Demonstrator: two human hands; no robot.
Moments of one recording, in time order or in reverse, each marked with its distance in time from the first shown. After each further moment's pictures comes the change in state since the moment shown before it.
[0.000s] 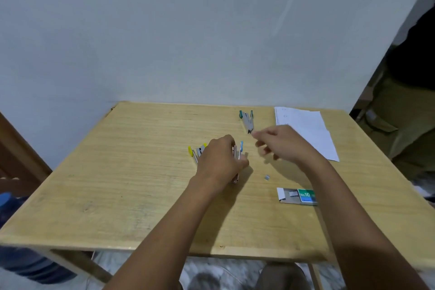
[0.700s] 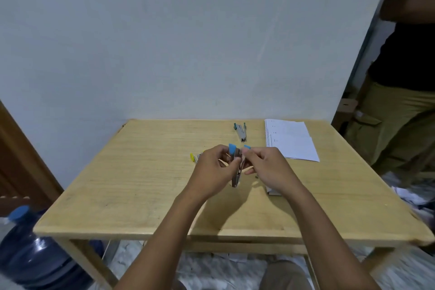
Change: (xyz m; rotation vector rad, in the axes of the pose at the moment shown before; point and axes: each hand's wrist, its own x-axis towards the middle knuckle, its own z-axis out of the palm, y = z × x) left_hand -0.053 0.008 -0.030 -0.436 -0.019 0.131; right_hand -0.079 -0.003 0.028 0.162 0.096 -0.209
